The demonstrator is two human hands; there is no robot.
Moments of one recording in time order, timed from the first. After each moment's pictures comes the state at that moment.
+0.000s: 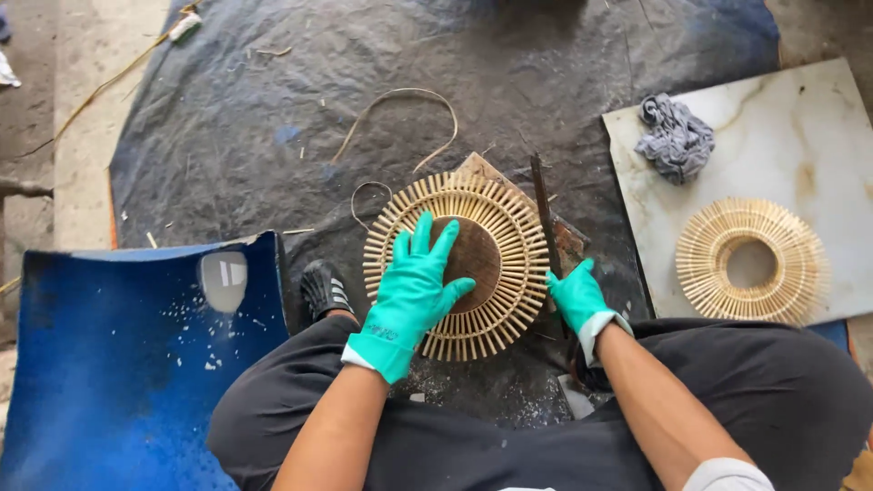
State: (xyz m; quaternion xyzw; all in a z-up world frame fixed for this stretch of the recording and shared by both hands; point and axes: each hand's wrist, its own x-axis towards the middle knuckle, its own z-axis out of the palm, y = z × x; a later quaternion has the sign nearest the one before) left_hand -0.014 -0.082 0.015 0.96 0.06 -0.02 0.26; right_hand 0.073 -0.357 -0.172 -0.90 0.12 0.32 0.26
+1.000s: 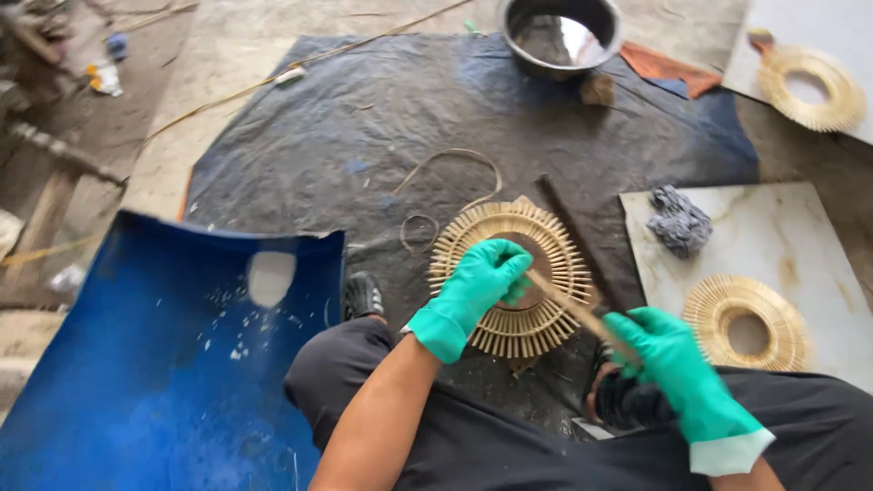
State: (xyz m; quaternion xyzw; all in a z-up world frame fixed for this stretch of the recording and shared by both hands) left_hand -0.032 -0.083 -0.002 0.59 0.17 -0.06 0.79; right_hand 0.006 -0.373 0.057 -0.76 0.07 0.40 0.50
